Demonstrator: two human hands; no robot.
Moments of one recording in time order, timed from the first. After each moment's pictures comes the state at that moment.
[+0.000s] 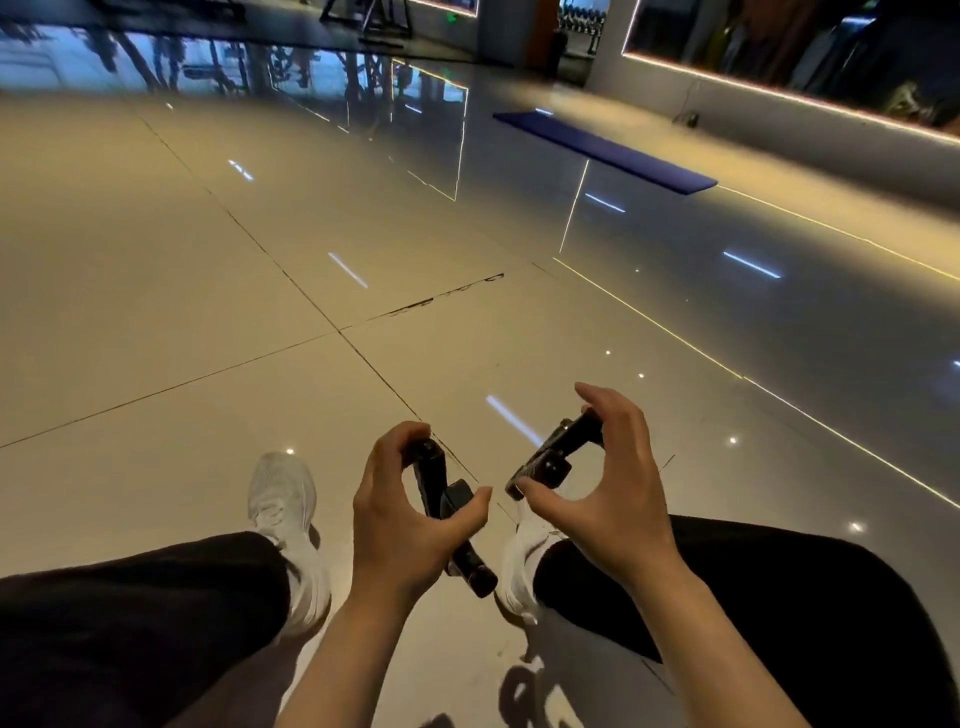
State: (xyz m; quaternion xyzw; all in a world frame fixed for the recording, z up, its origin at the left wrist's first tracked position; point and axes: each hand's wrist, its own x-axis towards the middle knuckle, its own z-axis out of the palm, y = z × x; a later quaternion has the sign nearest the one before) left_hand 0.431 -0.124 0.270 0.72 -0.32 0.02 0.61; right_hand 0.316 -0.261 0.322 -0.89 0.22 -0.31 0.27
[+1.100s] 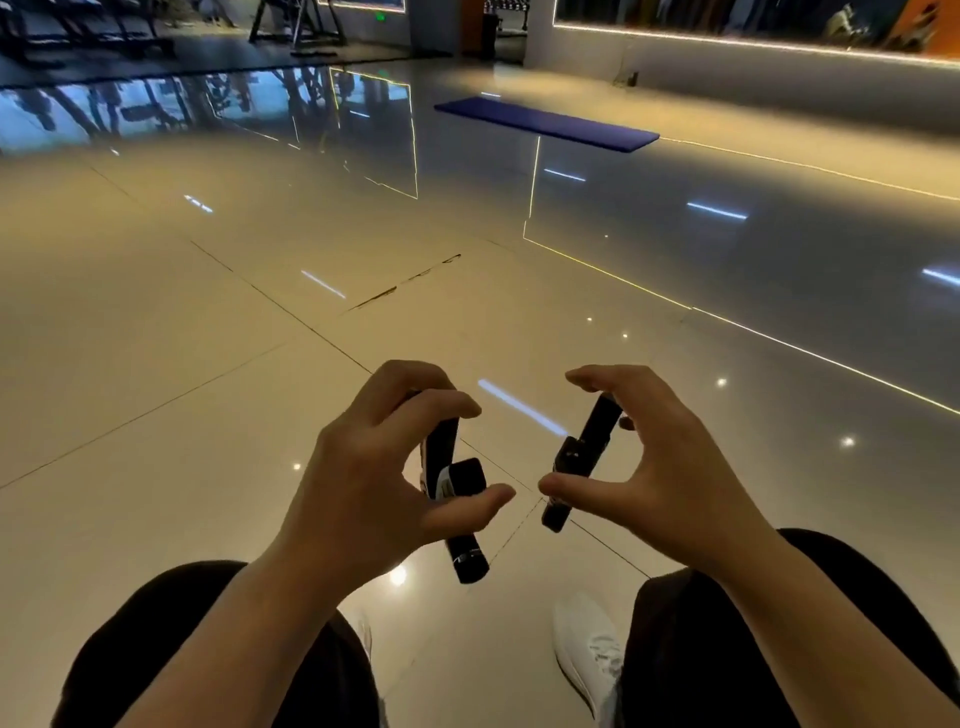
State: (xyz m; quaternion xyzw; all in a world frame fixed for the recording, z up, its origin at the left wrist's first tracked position) left_hand 0.333 -0.056 0.392 0.66 -0.61 0.11 0.42; right_hand 0.161 -0.206 0.389 -0.90 0.23 -0.26 0.26
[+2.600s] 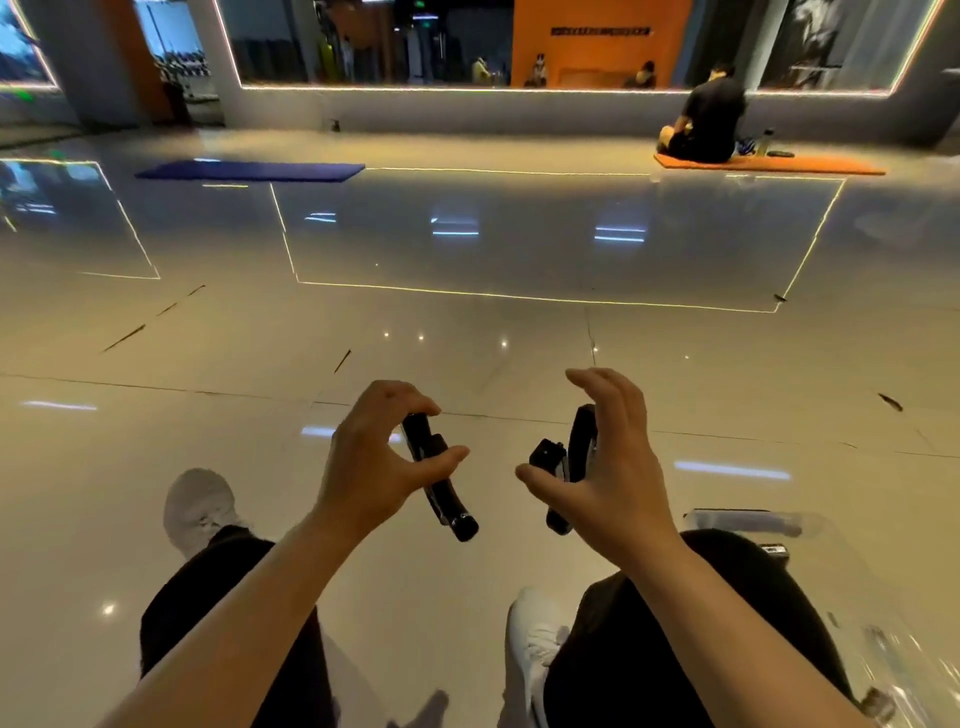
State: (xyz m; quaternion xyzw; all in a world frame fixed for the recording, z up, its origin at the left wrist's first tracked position) left_hand -0.070 0.178 0.360 0.52 -0.72 -0.04 0.46; right_hand -0.289 0.186 0.373 -0.73 0.50 -0.43 0.15
